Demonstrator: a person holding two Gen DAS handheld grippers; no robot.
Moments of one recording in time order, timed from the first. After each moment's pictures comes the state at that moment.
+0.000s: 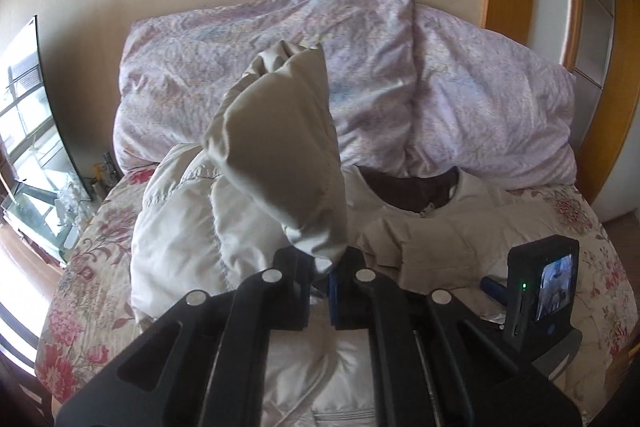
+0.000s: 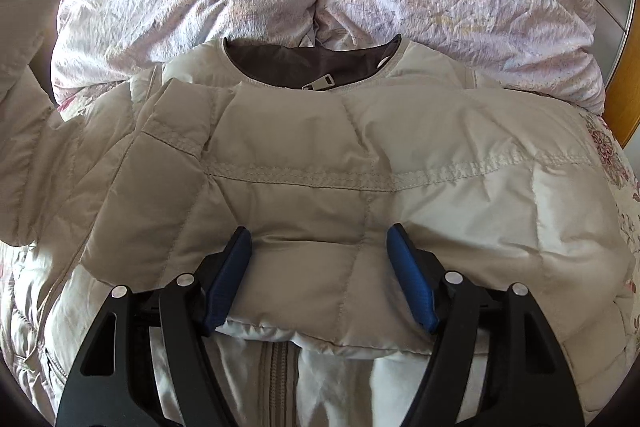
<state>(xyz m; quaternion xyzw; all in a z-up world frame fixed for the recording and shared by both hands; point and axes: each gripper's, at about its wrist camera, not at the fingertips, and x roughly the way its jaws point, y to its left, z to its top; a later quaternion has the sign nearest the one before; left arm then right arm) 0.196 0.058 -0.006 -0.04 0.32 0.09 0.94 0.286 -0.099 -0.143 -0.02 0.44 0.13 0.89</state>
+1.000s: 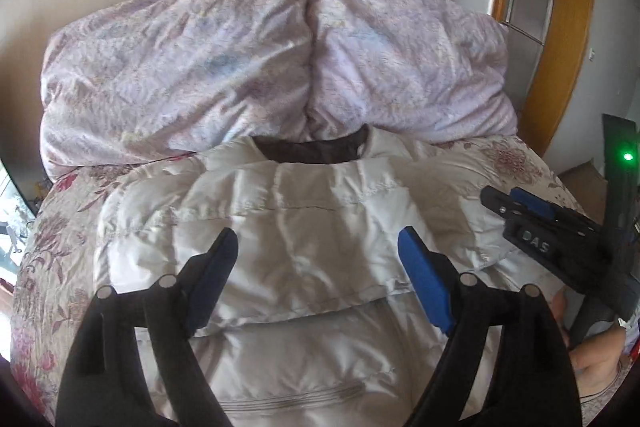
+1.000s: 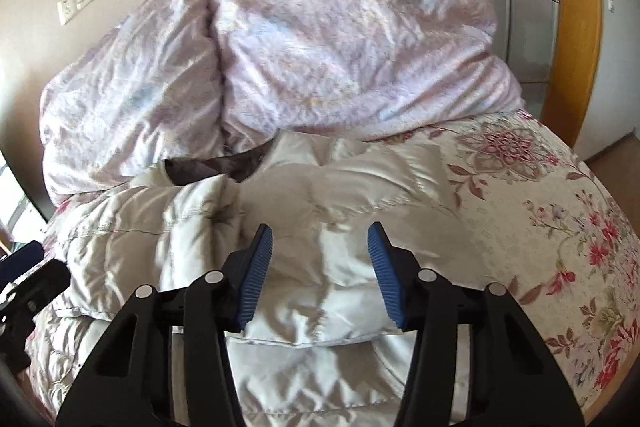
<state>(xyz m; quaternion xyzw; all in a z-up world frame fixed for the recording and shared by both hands) 0.206 0.000 -0.036 -0.01 0.35 0.00 0.94 0.265 -0.215 -0.070 0.07 0.34 0.08 0.93</state>
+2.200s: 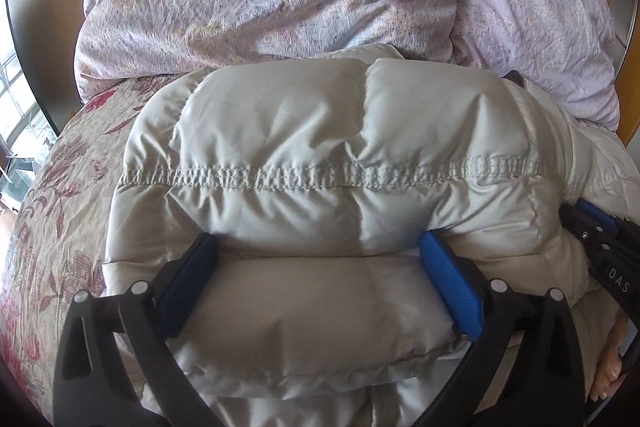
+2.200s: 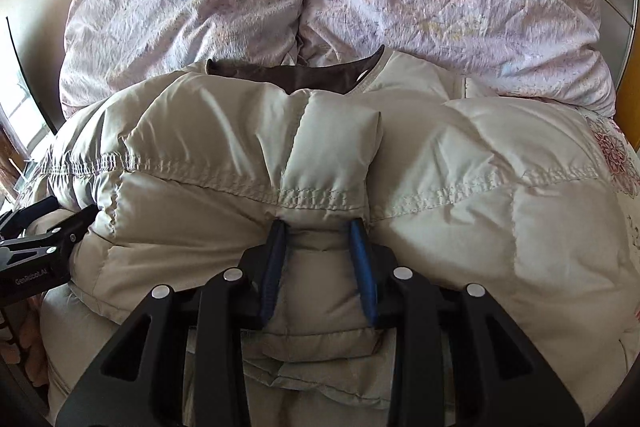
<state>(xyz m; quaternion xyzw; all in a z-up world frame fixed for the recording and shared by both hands) 0.259 0.098 -0.153 -0.04 0.43 0.10 0.90 0.306 -0.130 -0.156 -0.01 0.41 0.16 0.90</state>
